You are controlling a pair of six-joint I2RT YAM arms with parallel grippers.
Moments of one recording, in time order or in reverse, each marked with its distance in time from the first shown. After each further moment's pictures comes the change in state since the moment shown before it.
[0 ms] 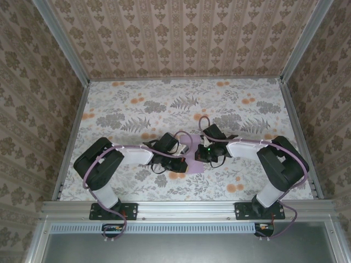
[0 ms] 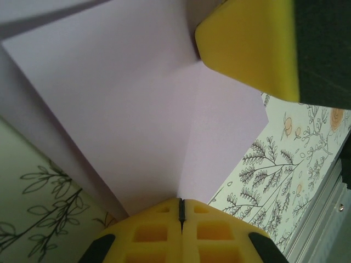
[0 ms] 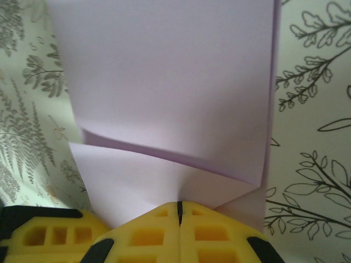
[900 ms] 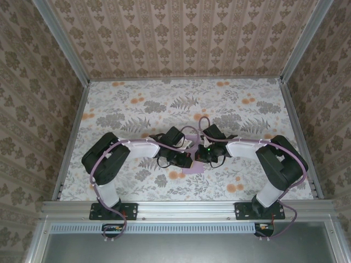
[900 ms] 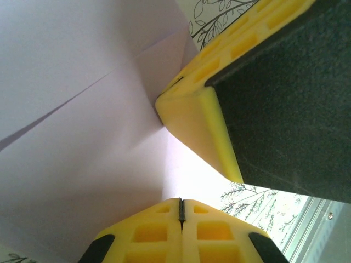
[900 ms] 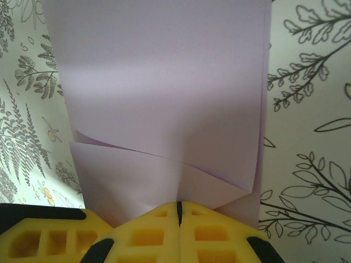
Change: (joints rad) left arm 0.000 0.095 0.165 -0.105 0.023 0.048; right arm 0.000 0.008 0.001 -0.003 0.000 0.006
